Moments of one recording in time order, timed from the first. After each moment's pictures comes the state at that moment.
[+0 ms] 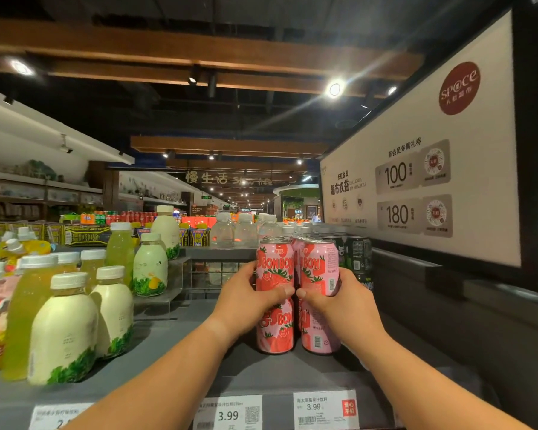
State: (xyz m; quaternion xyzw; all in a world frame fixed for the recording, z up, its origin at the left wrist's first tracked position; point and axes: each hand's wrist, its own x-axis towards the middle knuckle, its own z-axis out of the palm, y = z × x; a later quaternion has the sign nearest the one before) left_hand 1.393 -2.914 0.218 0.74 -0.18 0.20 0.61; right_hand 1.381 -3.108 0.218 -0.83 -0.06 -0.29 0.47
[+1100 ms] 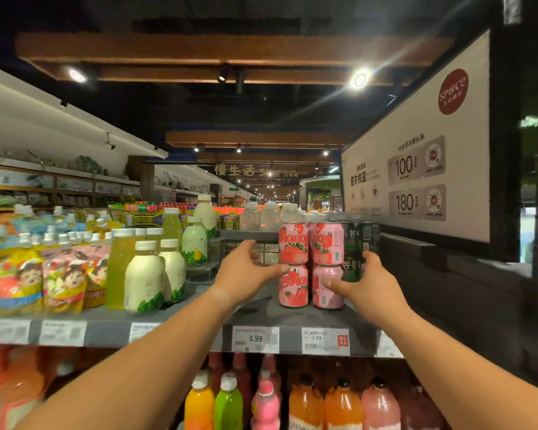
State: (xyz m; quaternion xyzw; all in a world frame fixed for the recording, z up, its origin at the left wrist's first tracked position) left_hand 1.269 -2.901 0.238 0.84 -0.04 0.26 0.47; right_hand 1.280 -3.130 0.228 -0.87 -0.06 -0.24 0.43
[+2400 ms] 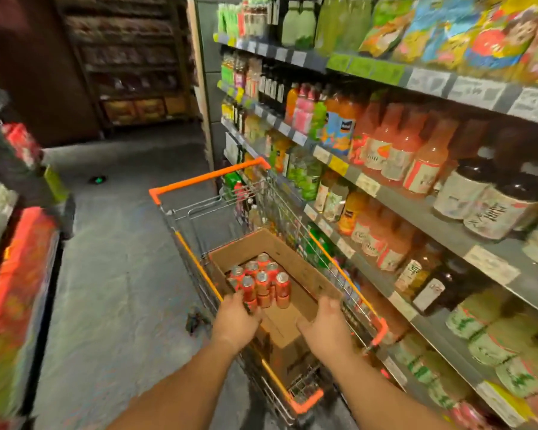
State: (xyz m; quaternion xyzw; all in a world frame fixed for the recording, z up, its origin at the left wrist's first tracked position) left_hand 0.777 -2.612 -0.224 0.70 0.60 0.14 0.35; right_hand 0.944 -2.707 -0.194 -0.85 -0.44 0.21 0.22
